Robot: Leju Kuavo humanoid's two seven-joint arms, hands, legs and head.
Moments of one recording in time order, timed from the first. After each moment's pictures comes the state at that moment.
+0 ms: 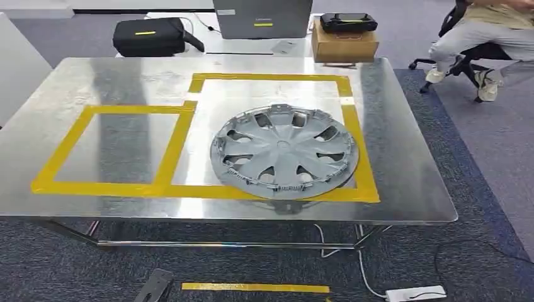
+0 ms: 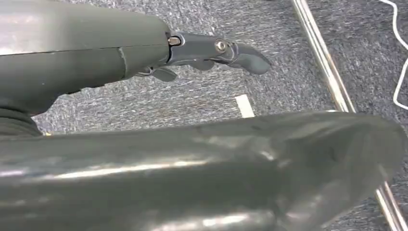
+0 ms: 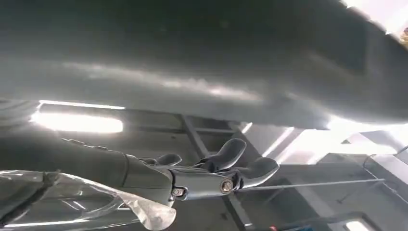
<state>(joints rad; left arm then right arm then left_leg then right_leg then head) -0.09 -0.15 0.43 -0.23 -0.78 0.39 -0.53 0.46 -0.67 -0.65 -1.62 1.32 -0.44 -0.21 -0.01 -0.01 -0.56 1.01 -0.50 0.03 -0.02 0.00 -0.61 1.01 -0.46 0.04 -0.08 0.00</state>
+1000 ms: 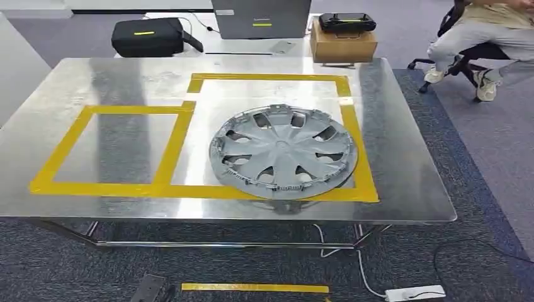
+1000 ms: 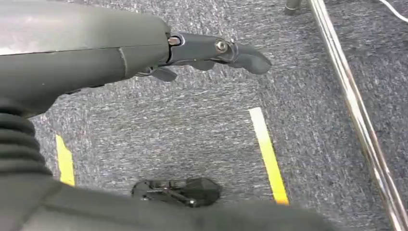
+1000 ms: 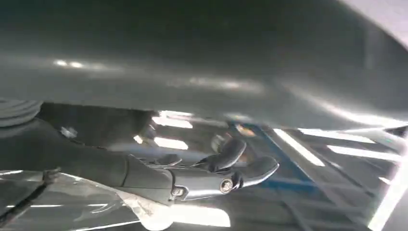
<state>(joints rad) -0.06 -0.15 0.50 -0.23 -0.78 0.45 -0.56 0.10 0.12 -1.26 -1.35 1.50 -0.69 -0.69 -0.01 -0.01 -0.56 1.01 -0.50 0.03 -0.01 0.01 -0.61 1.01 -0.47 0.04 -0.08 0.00</state>
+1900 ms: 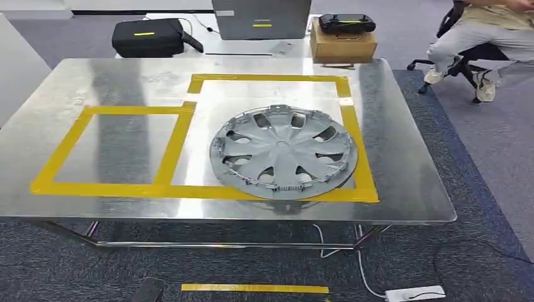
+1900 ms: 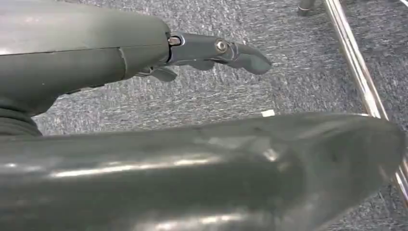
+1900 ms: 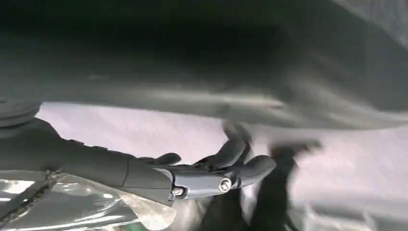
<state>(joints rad) -0.06 -0.15 0.56 -0.23 -0.86 0.46 -0.53 -0.05 0.32 -1.51 -0.64 1.41 -0.69 -0.46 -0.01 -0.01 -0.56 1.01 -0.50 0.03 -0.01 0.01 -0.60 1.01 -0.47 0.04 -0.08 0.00</state>
